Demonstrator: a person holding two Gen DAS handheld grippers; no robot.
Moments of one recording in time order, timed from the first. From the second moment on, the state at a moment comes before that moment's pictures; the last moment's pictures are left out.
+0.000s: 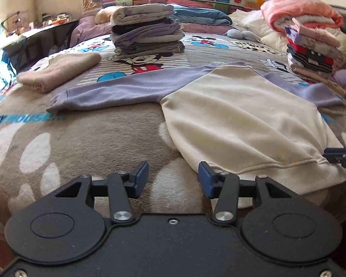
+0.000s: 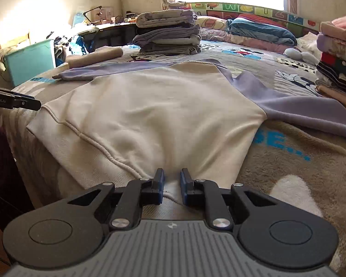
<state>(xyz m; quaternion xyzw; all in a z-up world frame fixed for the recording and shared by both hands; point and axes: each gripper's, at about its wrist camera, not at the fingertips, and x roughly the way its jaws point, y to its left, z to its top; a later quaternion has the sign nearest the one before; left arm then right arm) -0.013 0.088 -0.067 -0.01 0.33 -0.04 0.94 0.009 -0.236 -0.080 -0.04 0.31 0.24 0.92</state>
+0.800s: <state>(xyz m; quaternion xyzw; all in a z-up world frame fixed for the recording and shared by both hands) 0.005 0.133 -0.069 -0.25 0.29 -0.09 0.92 -0.031 -0.211 -0.057 -0.11 0.21 0.28 0.93</state>
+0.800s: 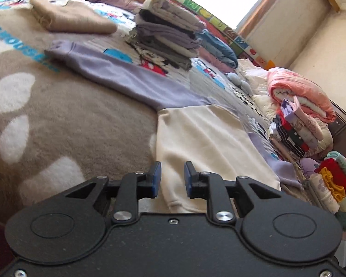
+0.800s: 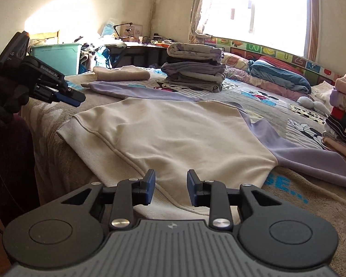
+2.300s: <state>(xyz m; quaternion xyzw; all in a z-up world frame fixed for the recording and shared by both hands) 0.026 0.020 -0.069 -0.01 0.27 -0.13 0.95 0.060 -0.408 -0.102 0.40 0.22 0.04 0.89</state>
